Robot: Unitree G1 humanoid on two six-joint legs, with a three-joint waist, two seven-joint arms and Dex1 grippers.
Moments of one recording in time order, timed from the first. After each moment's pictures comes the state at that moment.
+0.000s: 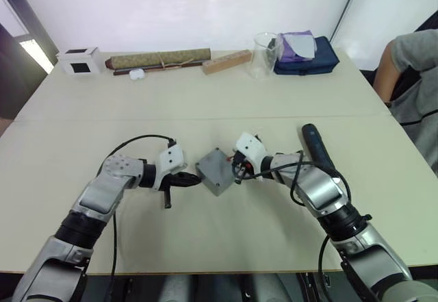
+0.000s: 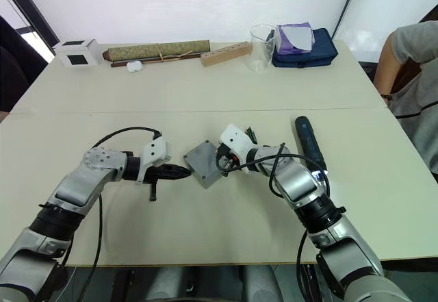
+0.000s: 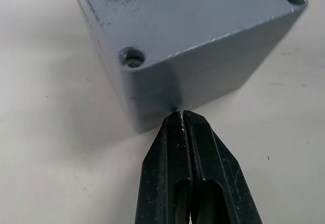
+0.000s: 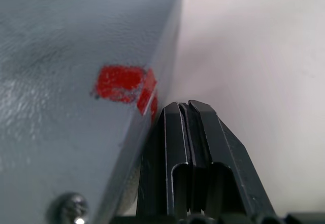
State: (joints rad) left arm -0.45 0.65 -0.24 0.02 -0.20 0.38 -1.15; right arm -0.56 -0.45 0.39 -0.09 0.16 0.74 0.65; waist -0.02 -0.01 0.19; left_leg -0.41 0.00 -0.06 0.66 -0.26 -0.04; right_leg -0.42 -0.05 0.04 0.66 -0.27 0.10
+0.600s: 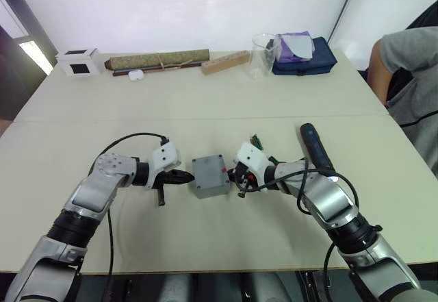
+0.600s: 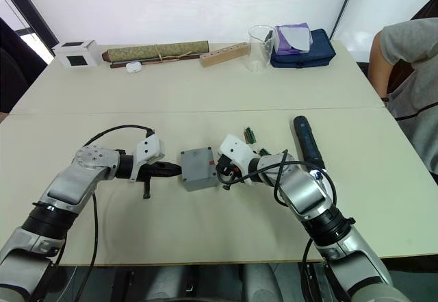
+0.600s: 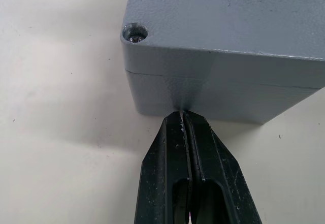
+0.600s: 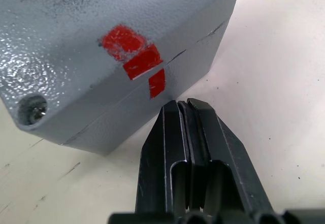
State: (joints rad) left arm -0.45 0.68 -0.22 0.03 -0.20 0.37 -1.15; right arm -0.51 -0.48 0.39 -0.23 0.17 0.84 0.70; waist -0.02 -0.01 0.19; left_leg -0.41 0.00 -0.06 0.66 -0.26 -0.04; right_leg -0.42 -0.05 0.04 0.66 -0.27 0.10
